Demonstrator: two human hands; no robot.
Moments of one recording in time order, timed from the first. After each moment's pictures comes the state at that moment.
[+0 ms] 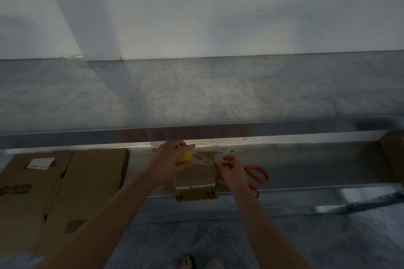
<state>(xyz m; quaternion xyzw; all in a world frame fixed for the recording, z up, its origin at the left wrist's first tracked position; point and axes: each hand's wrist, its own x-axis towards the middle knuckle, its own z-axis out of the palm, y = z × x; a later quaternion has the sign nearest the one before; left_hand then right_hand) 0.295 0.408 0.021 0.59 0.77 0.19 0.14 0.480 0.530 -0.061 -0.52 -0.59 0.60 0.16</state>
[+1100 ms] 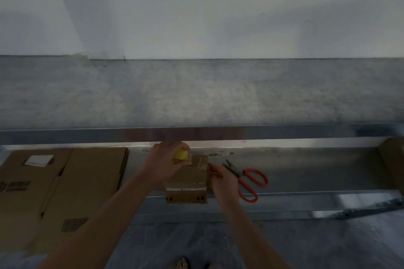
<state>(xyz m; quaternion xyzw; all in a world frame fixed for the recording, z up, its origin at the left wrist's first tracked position) 0.290 0.408 0.018 0.55 0.79 0.24 0.11 0.473 0.490 -0.060 -0.46 -0.64 0.58 0.20</state>
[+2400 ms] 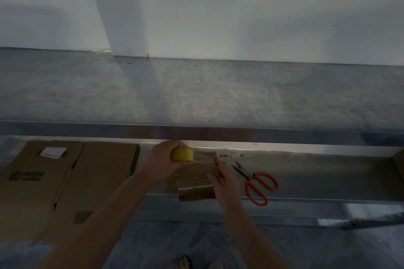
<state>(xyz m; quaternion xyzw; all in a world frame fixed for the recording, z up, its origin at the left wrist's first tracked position) 0.280 0.377 0.039 0.47 0.80 0.32 0.19 0.461 0.484 -0.080 -0.43 -0.71 0.53 0.20</state>
